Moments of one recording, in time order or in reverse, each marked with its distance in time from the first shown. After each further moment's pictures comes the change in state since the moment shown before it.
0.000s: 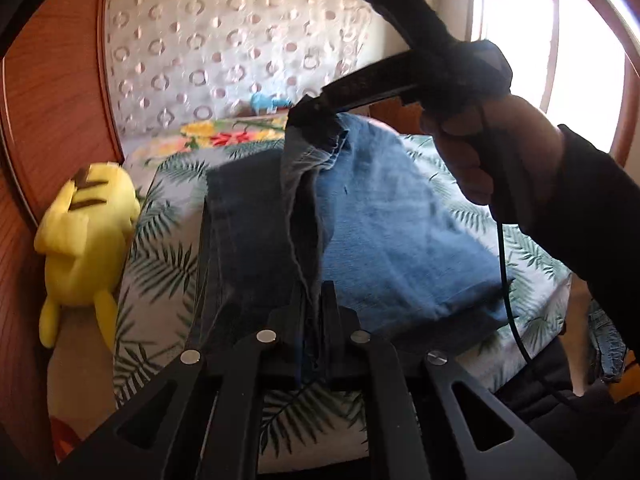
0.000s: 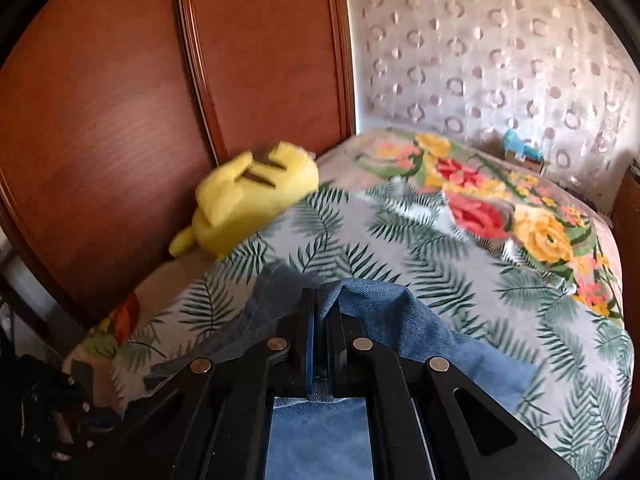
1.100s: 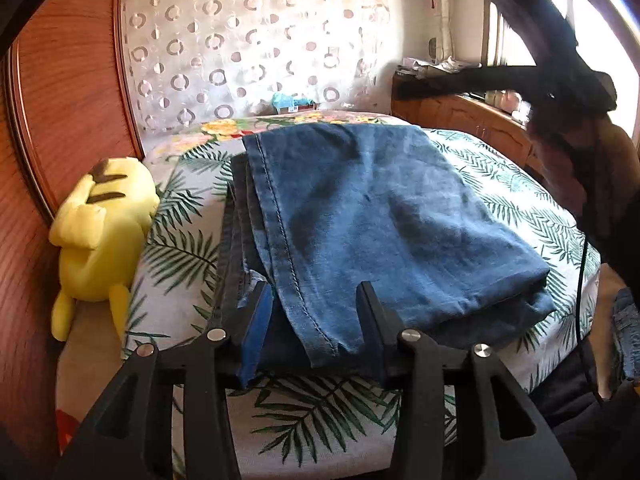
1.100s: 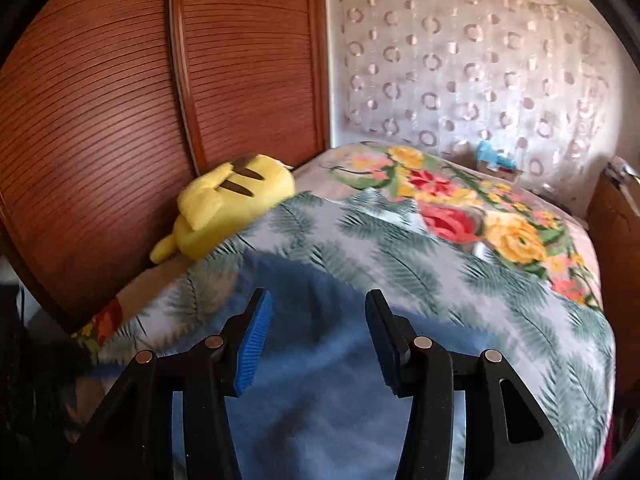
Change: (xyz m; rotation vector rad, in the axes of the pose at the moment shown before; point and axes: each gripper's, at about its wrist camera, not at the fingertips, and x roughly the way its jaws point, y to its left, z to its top) left arm 0.012 0.011 -0.009 -0.013 -0.009 0.066; right arm -0.065 -0.006 -0.056 0.022 -0.104 -0.113
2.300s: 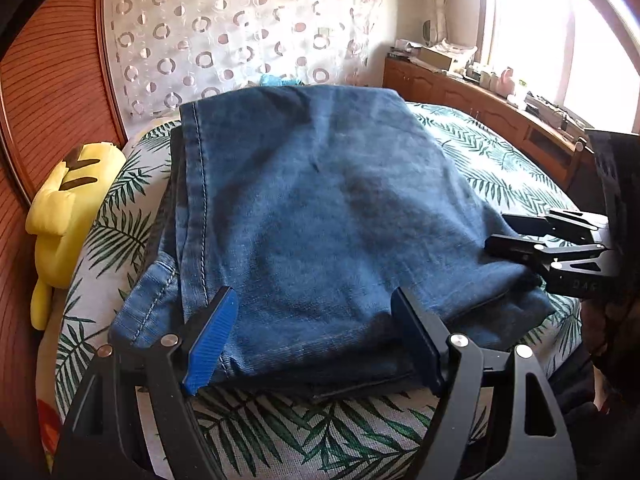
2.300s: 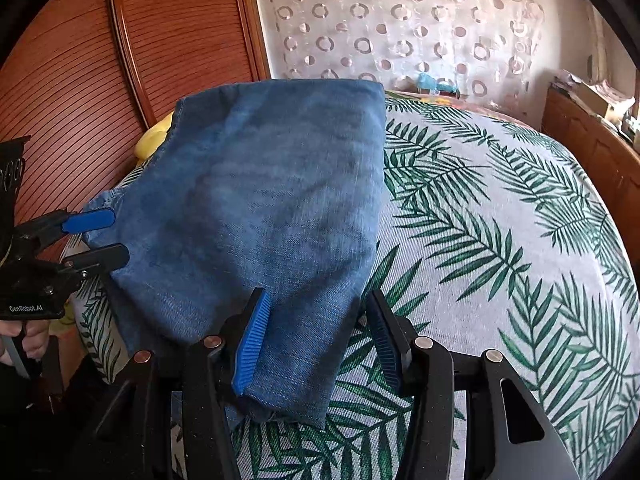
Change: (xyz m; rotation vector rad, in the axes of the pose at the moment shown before) left arm 0.034 -0.045 -0.008 0.010 0.064 -0.008; right arm -0.047 -0.014 -0.161 0.190 0.105 -0.088
